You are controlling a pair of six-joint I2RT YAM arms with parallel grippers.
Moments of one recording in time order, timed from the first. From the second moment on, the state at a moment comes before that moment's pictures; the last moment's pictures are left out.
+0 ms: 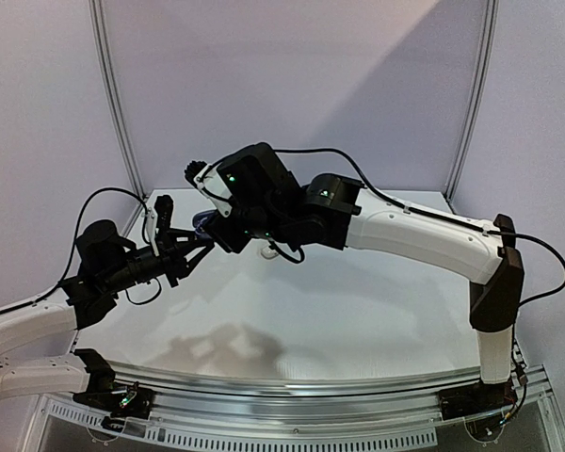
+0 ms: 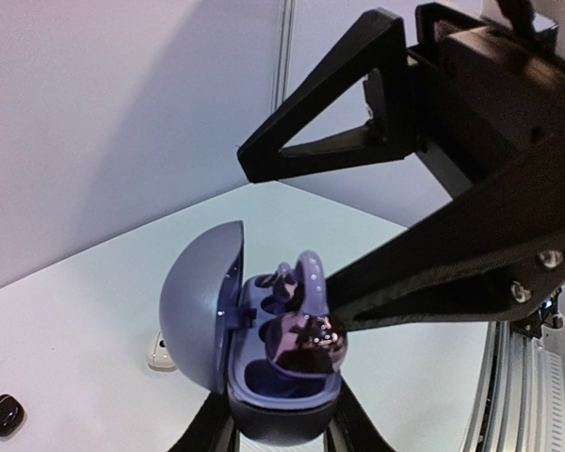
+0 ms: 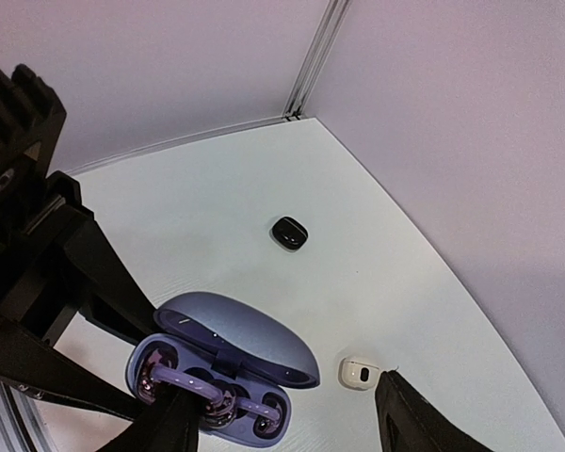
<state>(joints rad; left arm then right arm) -0.58 0.88 0.44 0.41 0.37 -0.09 1.24 2.08 2.15 -0.58 0.41 -0.10</state>
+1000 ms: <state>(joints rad) -0.58 0.88 0.44 0.42 0.39 -0.11 1.22 2.16 2.32 -0.72 0.39 -0.01</state>
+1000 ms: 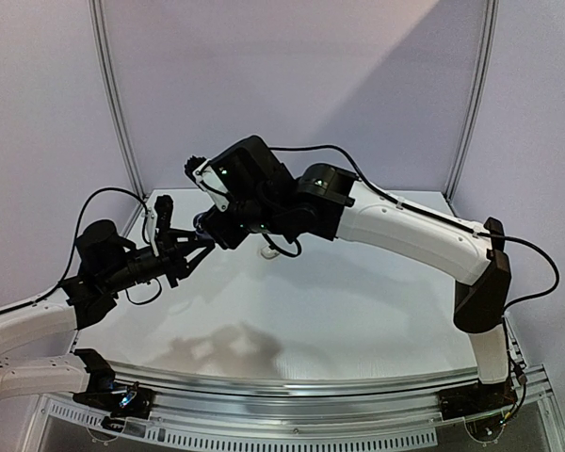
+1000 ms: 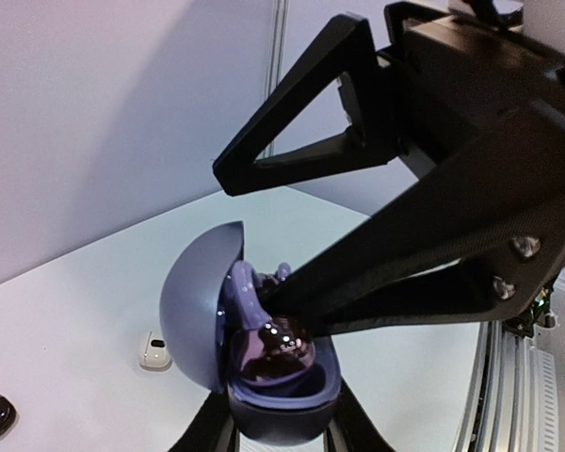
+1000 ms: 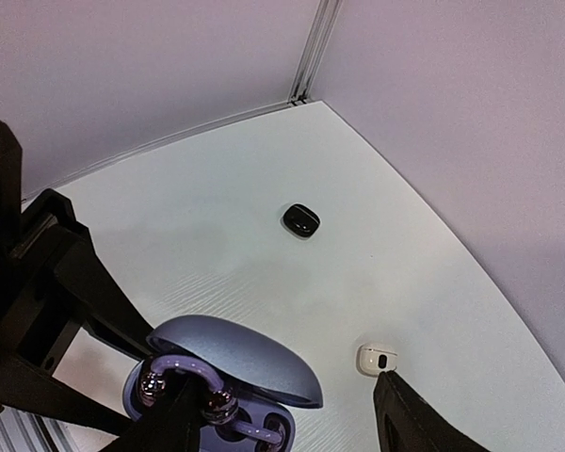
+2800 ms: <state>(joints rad) -0.58 0.87 0.44 0.54 0.37 -0.13 1.21 2.12 2.25 -0.86 0.20 0.07</state>
